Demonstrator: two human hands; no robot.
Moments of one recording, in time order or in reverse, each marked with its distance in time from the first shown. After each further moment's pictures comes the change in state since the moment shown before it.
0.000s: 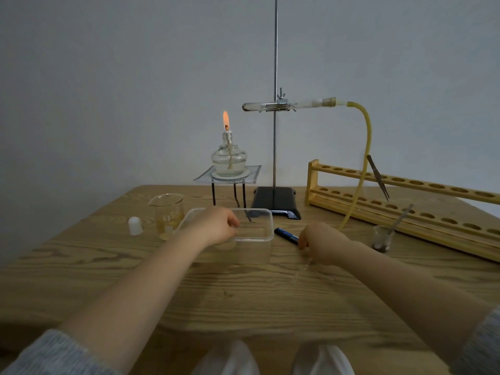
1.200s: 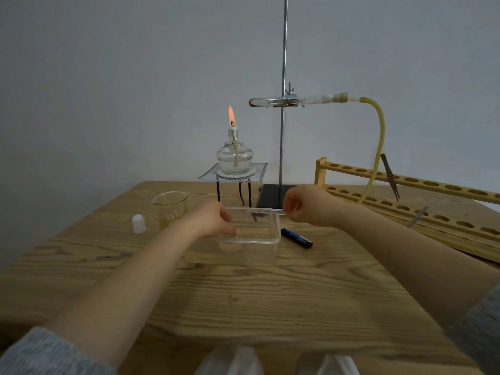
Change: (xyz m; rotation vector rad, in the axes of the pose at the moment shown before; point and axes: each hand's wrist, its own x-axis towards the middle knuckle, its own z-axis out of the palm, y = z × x) left_hand 0.010 -0.015 -0.014 -0.187 -0.075 -0.113; right_hand 0.016 -0.020 -0.058 0.255 0.267 -0.331
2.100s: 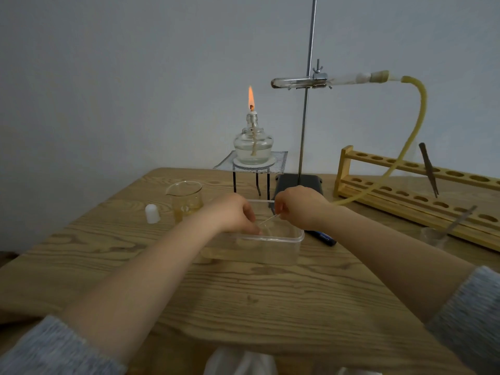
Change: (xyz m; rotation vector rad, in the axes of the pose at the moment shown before) left_hand 0.010 0.003 -0.001 0.150 -0.100 0.052; right_hand 0.049 -0.030 0.045 -0.302 -0.104 0.004
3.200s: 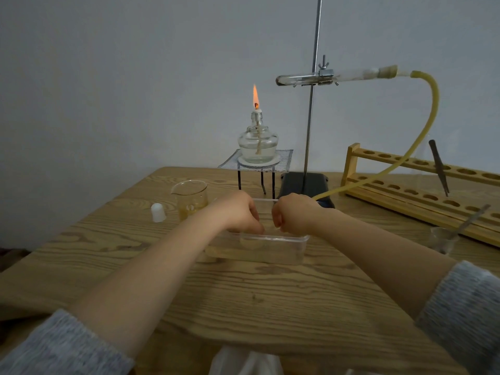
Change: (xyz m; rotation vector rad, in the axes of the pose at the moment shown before) left_hand 0.004 0.003 -0.001 -0.026 -0.007 -0.042; right_hand 0.008 -0.015 0.012 -0.059 -0.107 -0.070
